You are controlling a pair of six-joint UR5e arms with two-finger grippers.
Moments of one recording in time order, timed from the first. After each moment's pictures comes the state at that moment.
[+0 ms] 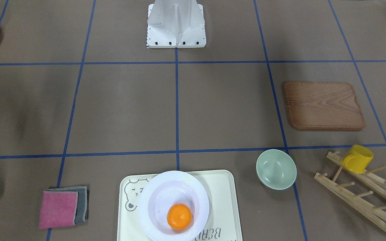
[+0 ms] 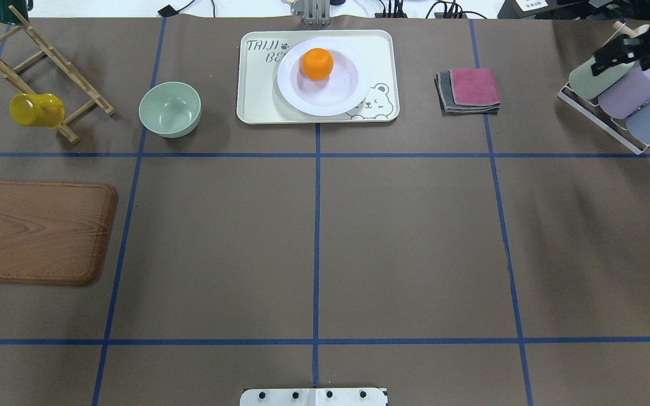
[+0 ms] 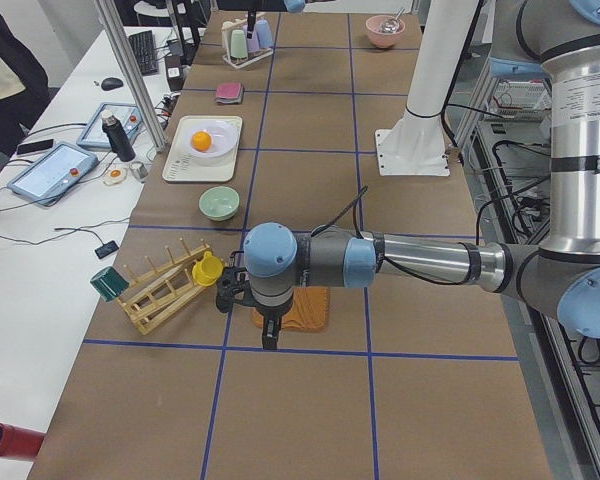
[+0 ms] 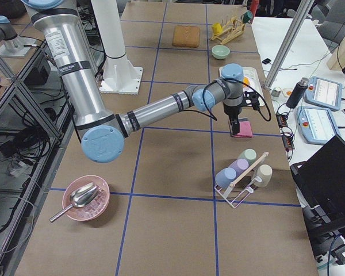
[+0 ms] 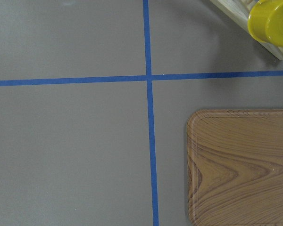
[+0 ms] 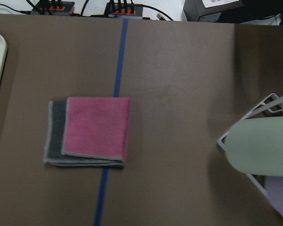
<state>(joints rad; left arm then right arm) -1.64 -1.45 -1.80 -1.48 -2.40 0.09 1.31 -1.30 1.64 -1.41 2.21 0.39</state>
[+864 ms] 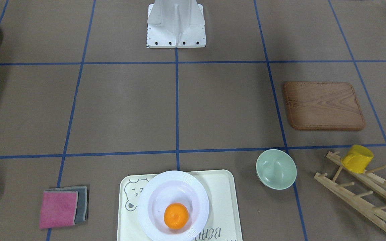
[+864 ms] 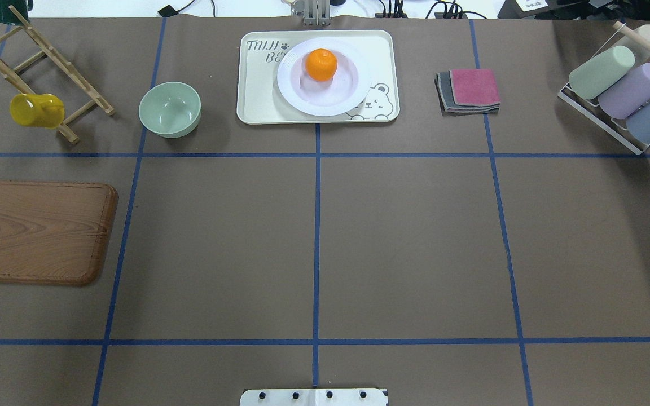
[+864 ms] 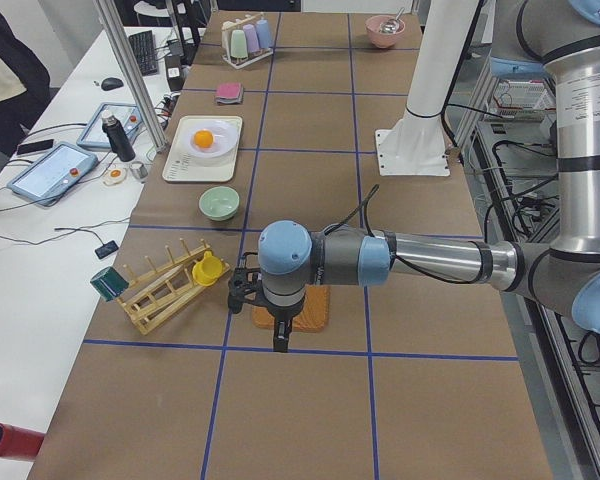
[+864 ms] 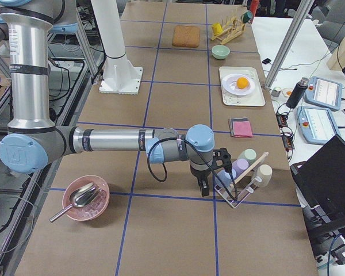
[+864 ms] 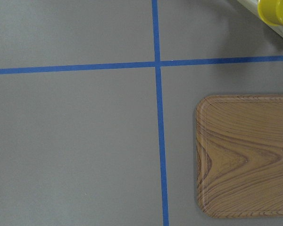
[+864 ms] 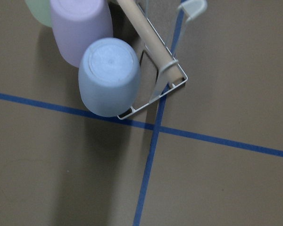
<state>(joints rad) -1.64 -1.41 -1.83 -1.48 -2.38 0.09 1.57 -1.64 1.67 -1.52 2.32 -0.19</state>
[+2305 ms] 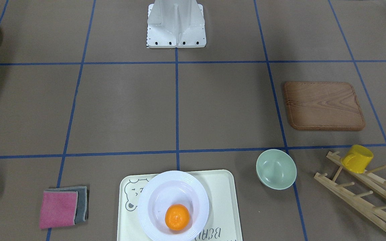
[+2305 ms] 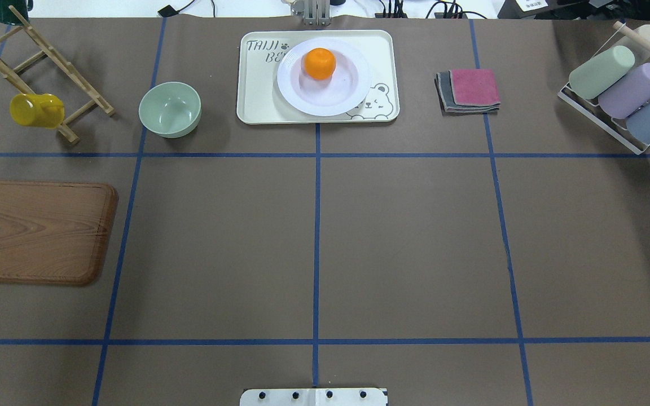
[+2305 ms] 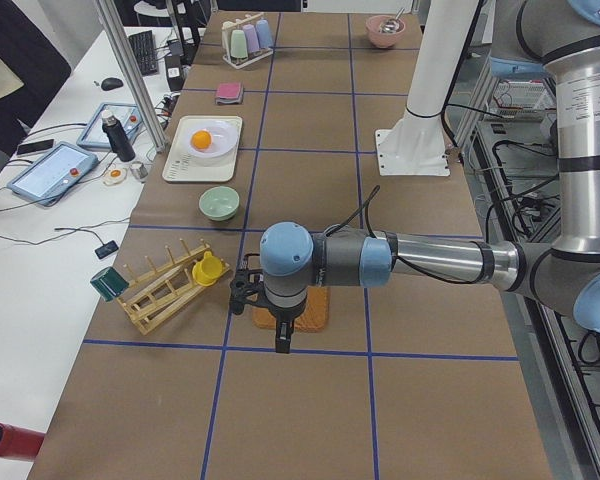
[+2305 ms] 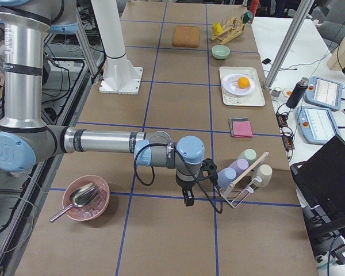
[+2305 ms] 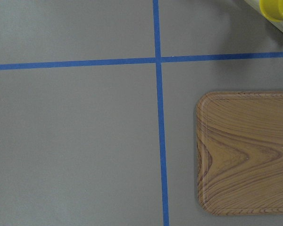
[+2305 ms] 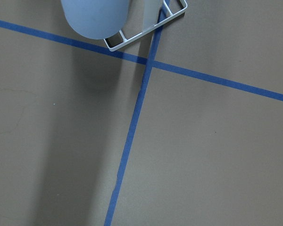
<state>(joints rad) -1.64 -1.41 -1.83 -1.48 -2.38 0.09 1.59 -1.68 1.69 -1.60 2.32 -0.27</state>
